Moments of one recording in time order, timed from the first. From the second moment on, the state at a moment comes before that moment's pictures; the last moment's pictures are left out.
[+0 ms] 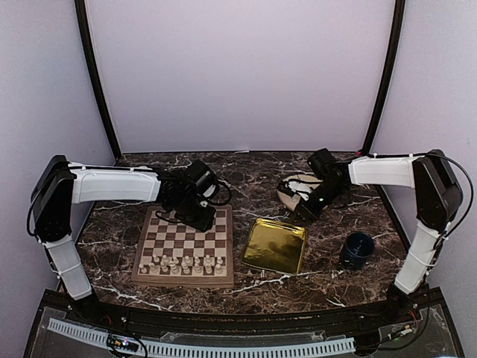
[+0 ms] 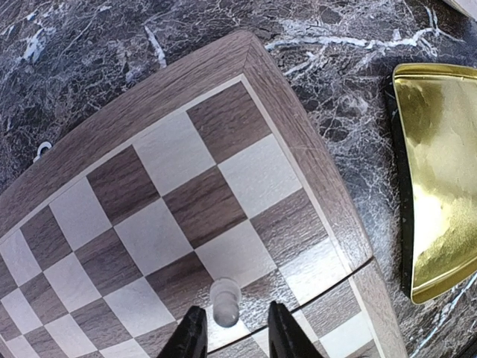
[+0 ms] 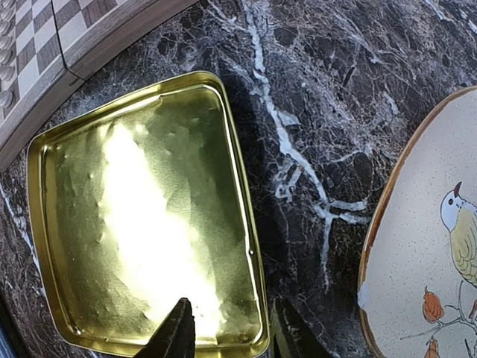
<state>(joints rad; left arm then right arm) -0.80 1.79 1.27 -0.63 -0.09 -0.35 0.48 1.78 1.19 -0.62 -0.43 -0.50</state>
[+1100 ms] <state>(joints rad) -0.78 1.84 1.29 -0.68 -0.10 -0.35 0.48 1.79 1.19 -0.63 -0.43 -0.51</state>
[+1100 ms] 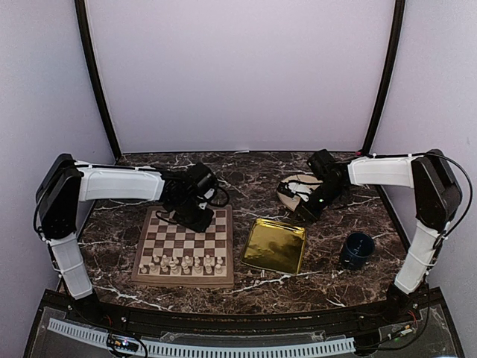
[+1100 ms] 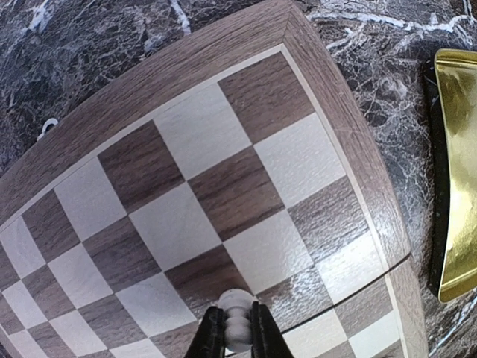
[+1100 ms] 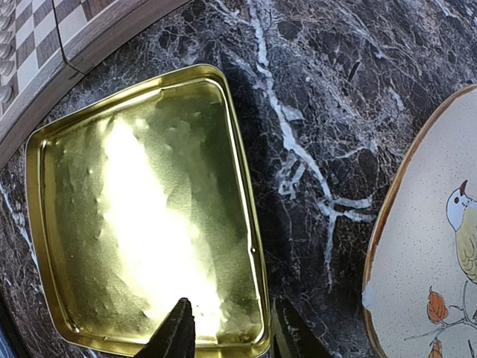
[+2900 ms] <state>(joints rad) -0.63 1.32 0.81 -0.95 -0.09 -0.56 0.48 1.80 1.19 -0.65 -0.46 -0.52</state>
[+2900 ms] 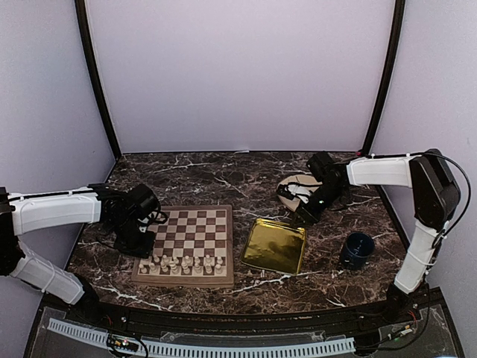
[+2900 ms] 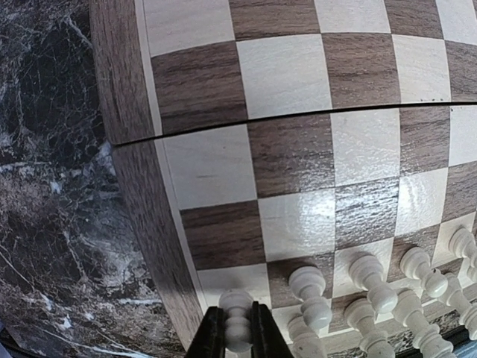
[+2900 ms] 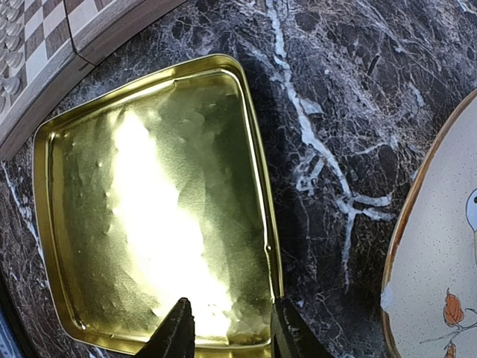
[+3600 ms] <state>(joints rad) -0.63 1.36 0.80 -0.96 -0.07 -0.57 0.48 1.81 1.19 -0.66 -0.46 -0.52</state>
